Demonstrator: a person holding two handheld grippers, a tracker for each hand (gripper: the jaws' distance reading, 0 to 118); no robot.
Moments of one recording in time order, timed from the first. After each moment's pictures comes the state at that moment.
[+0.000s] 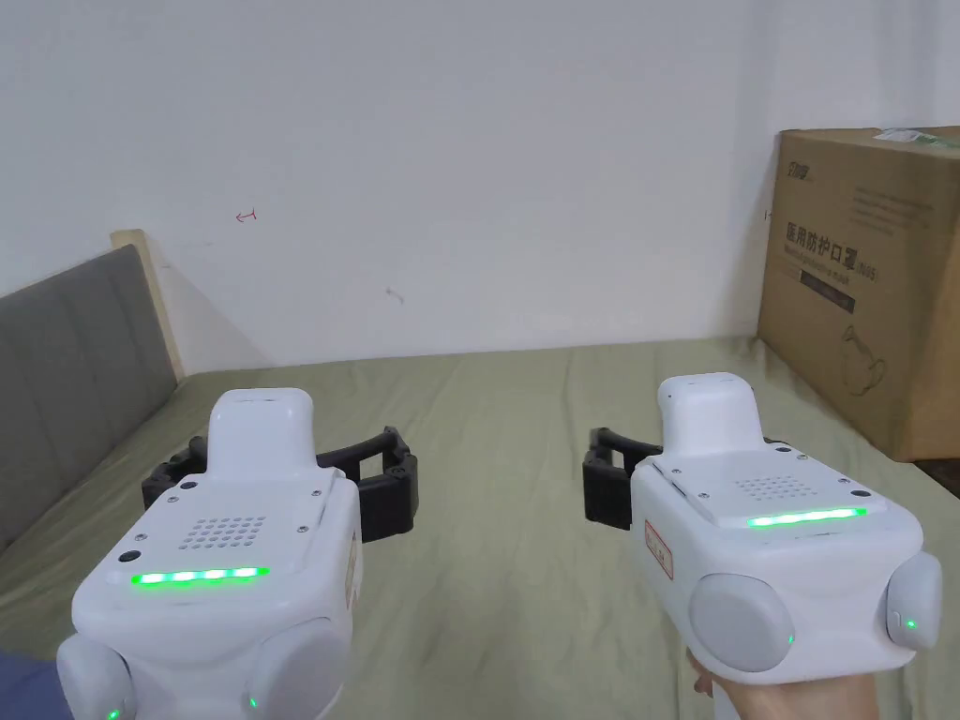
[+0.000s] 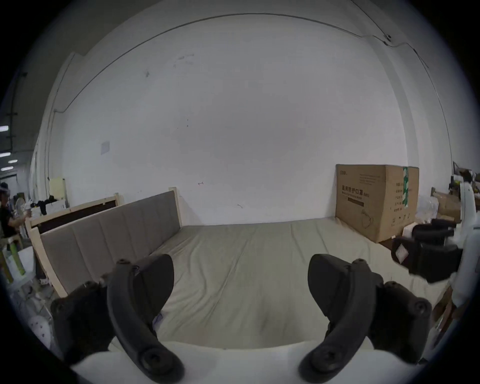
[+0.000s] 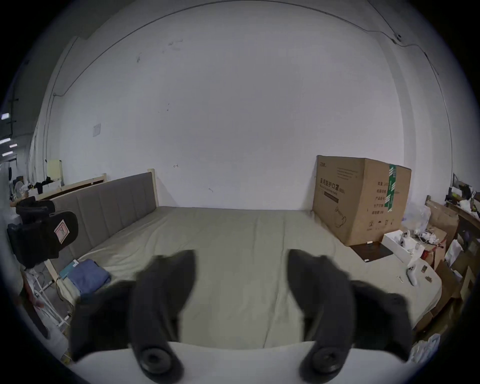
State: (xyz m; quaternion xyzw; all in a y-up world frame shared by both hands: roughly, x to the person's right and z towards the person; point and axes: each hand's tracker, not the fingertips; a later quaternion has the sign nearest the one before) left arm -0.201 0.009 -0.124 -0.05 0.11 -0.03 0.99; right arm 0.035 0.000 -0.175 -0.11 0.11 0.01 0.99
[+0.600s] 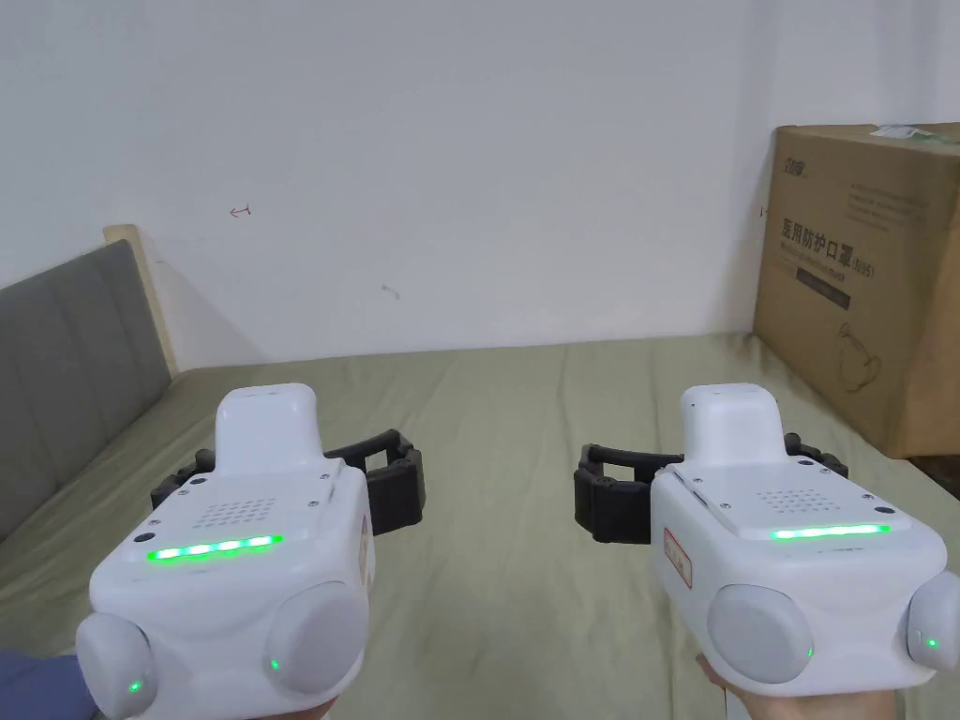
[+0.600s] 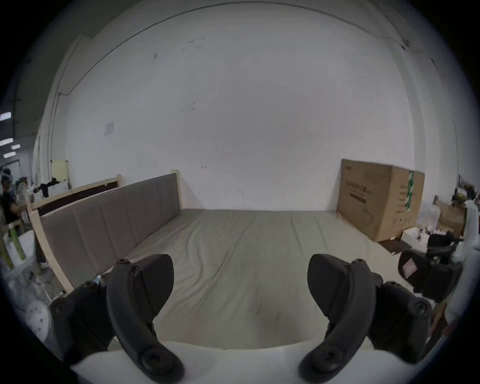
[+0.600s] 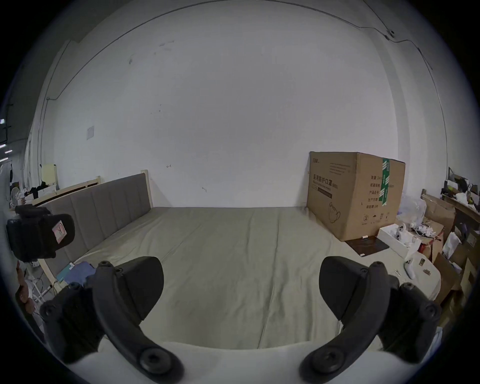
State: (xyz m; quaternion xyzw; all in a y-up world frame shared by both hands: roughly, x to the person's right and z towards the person) left arm -0.186 0.012 -0.132 -0.11 0.13 0.00 0.99; right arm 0.048 -0.008 -0.177 -0.11 0.08 0.00 0.99
